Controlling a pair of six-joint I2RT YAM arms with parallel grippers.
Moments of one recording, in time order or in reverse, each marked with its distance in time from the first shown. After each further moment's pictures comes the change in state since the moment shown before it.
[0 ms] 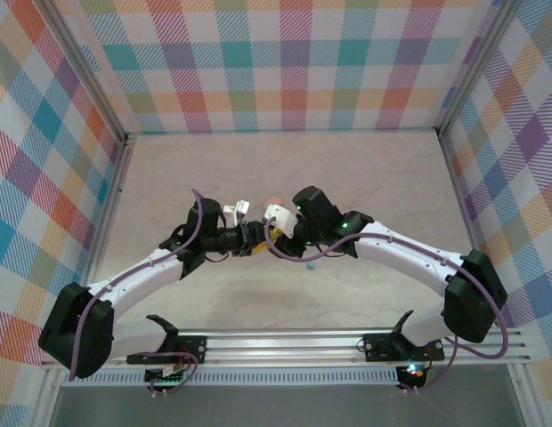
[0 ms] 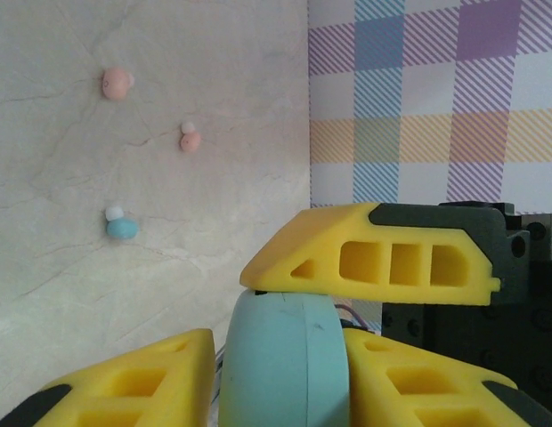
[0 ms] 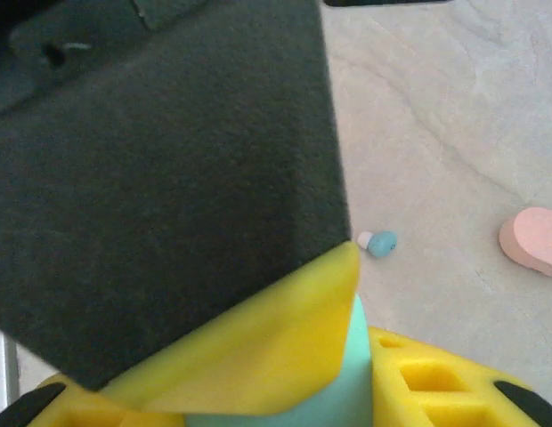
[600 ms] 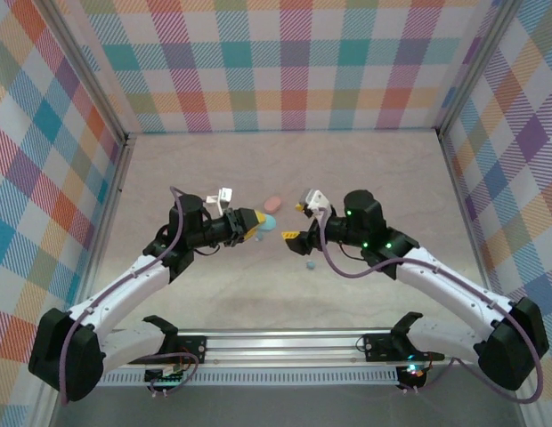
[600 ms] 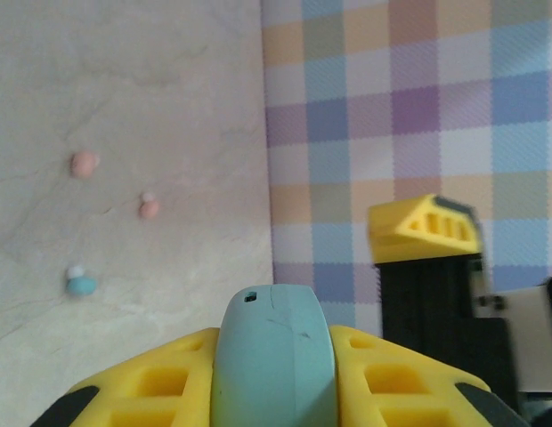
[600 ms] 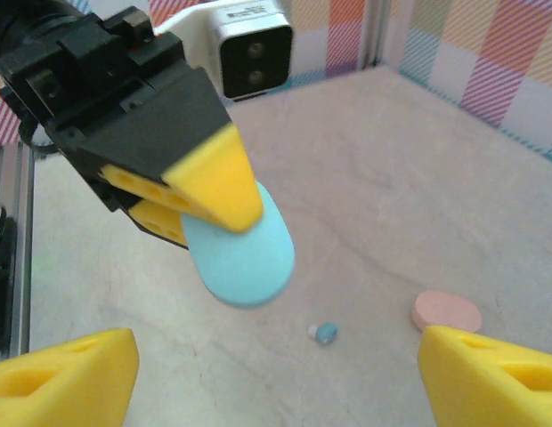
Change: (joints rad) left arm 0.055 -0.152 0.021 0.005 -0.101 -0.110; right arm -0.143 -0.345 -0.285 0.396 -0.106 0.198
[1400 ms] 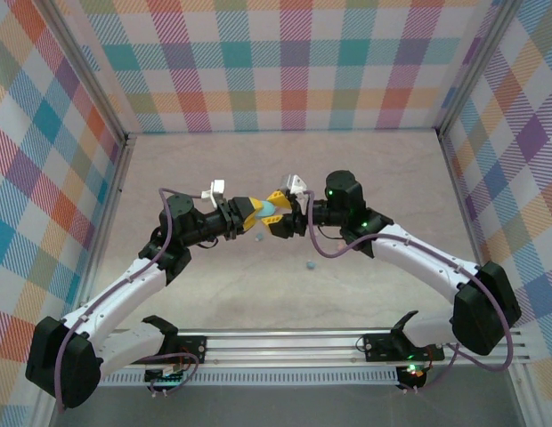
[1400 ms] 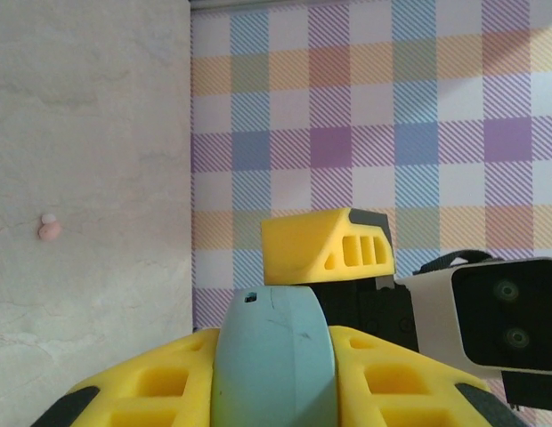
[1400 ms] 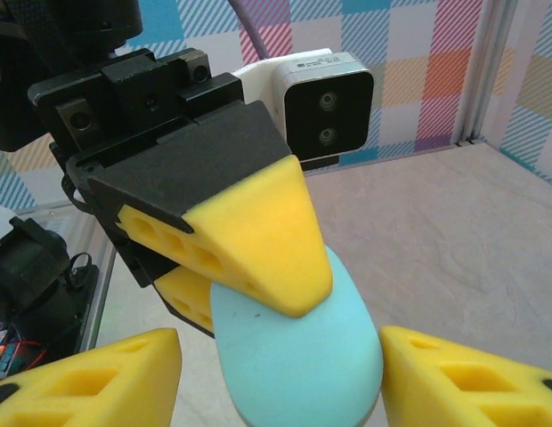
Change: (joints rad) left arm 0.002 -0.037 0.006 0.140 -0.011 -0.208; right arm -0.003 0.256 0.177 0.164 -0.258 0.005
